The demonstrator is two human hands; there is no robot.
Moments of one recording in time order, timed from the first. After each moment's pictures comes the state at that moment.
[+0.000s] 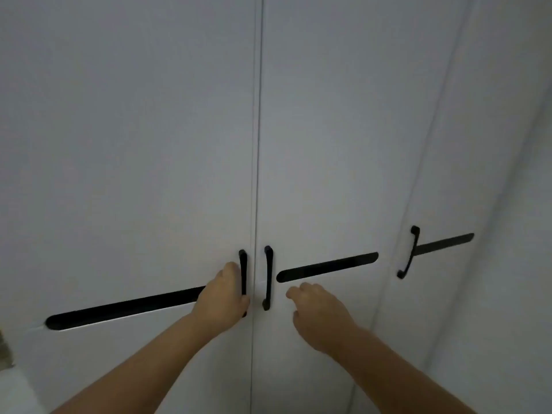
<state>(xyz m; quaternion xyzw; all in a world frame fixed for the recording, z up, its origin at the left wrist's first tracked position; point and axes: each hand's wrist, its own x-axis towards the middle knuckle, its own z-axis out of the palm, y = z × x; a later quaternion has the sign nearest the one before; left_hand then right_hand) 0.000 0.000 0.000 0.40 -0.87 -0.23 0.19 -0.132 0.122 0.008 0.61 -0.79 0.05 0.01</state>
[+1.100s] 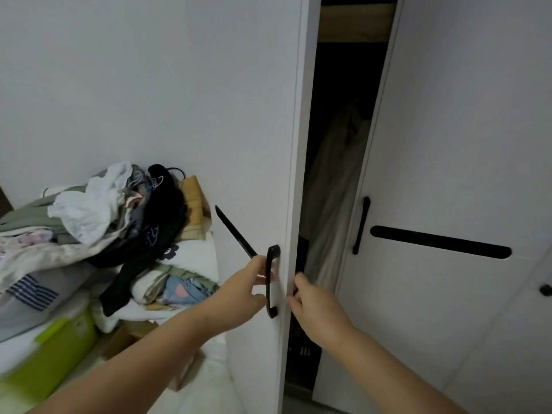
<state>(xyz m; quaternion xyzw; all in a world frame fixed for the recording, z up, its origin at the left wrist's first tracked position) 0.117 0.197 -0.011 0.50 -0.74 -0.35 0.28 -0.043 0.201 -0.035 0.77 -0.59 0.17 -0.18</state>
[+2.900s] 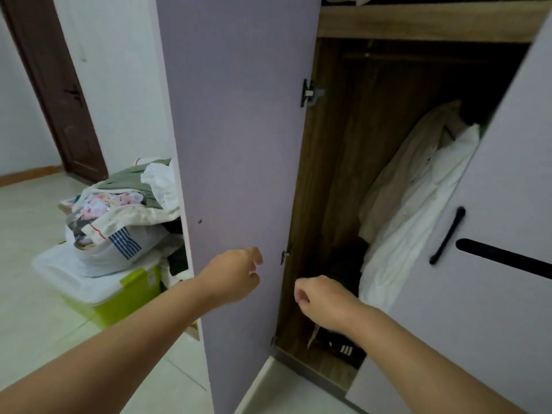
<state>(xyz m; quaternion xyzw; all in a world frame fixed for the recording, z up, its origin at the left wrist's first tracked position) 0.255 0.253 0.006 0.70 -0.69 -0.15 0.13 0.075 0.220 -0.021 0.85 -0.49 -0.01 -0.19</state>
